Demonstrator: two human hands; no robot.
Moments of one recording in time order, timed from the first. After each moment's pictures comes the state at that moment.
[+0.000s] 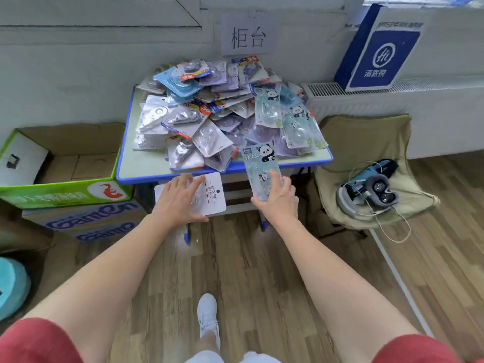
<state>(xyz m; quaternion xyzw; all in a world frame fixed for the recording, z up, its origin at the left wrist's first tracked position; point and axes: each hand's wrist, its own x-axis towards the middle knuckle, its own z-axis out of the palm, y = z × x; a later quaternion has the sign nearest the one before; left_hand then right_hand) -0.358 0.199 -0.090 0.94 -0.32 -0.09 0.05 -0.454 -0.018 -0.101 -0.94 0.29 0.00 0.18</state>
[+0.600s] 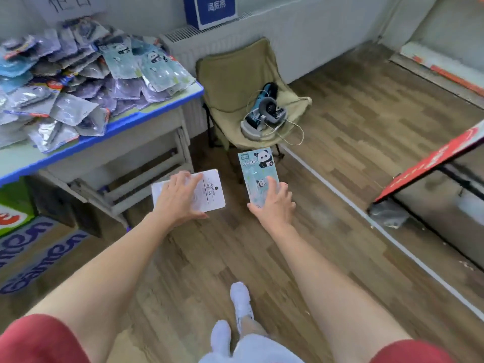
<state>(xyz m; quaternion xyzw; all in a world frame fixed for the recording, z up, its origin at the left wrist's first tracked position) -0.591 0.108 -0.113 0.84 -0.52 -0.13 0.06 -0.785 -0.015 -0.128 -0.82 0.53 -0.04 0.19</state>
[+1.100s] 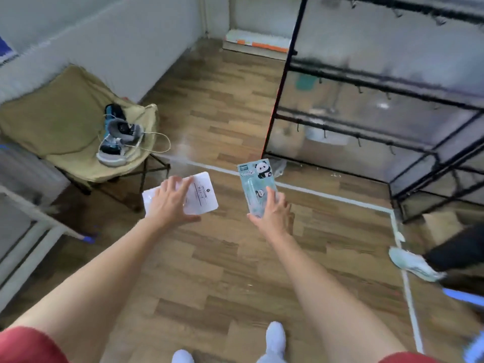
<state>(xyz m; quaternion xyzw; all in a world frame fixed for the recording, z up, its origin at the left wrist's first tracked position) -0.887 -0.031 -0.089 0.67 -0.73 -0.14 0.05 -1.128 -0.018 -0.117 -0.63 0.75 -0.09 0.17</state>
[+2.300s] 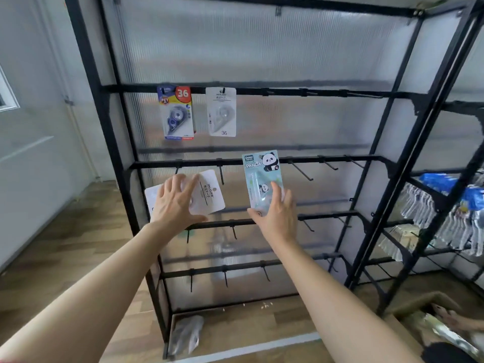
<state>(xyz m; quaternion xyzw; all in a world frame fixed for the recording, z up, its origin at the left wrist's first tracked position) -1.362 -0.496 0.112 0.46 -0.85 0.07 0.25 -1.571 -0.404 0.080 -0.49 0.78 -0.38 -0.09</state>
